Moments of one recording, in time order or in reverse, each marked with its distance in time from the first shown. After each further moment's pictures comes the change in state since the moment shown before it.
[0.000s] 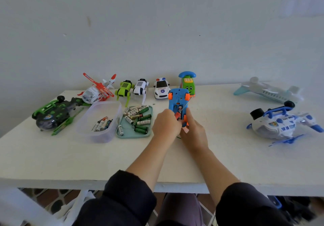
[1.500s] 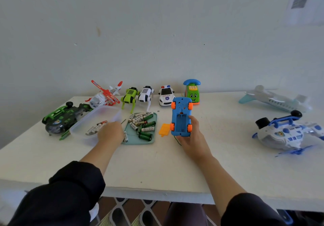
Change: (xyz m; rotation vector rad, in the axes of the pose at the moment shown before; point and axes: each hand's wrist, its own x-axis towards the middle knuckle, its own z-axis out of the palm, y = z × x) left_hand 0.047 -0.139 -0.086 0.706 0.061 -0.207; right_hand 0.003 0.000 0.000 0.305 -0.229 0.136
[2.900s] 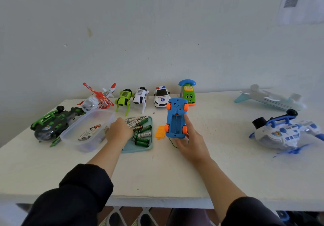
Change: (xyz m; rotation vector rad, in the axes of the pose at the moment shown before) left_hand 0.014 0.037 0.004 -0.436 0.002 -0.048; right_hand 0.000 -0.001 -0.002 -0.131 0.069 -0.123
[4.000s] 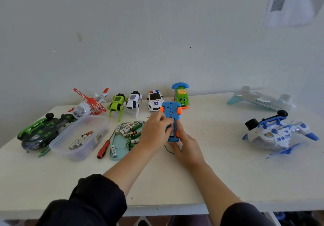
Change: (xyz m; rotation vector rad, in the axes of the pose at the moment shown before) left_hand -0.062 0.088 0.022 -0.143 0.266 0.945; right_hand 0.003 0.017 0.008 -0.107 0.083 -0.116
